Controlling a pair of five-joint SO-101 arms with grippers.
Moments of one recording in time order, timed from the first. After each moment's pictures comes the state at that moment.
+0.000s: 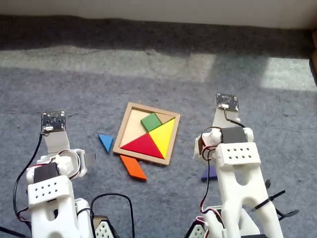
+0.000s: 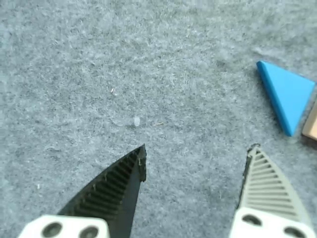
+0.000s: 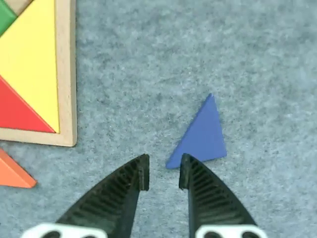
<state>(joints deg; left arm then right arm) -25.6 -58.7 77.8 54.7 -4.0 -11.3 -34.5 46.5 75.1 -13.0</state>
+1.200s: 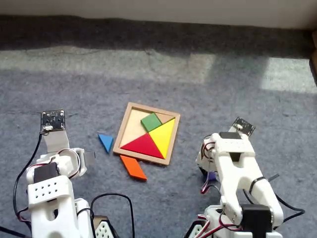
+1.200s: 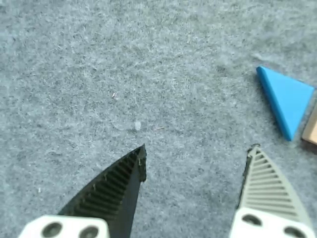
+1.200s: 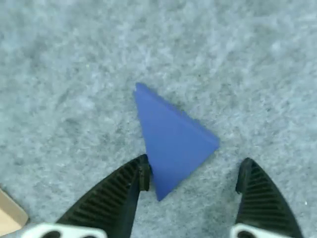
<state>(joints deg) -25.6 -58.7 77.8 53.6 -4.0 -5.7 -16.0 55.4 61.1 -33.8</state>
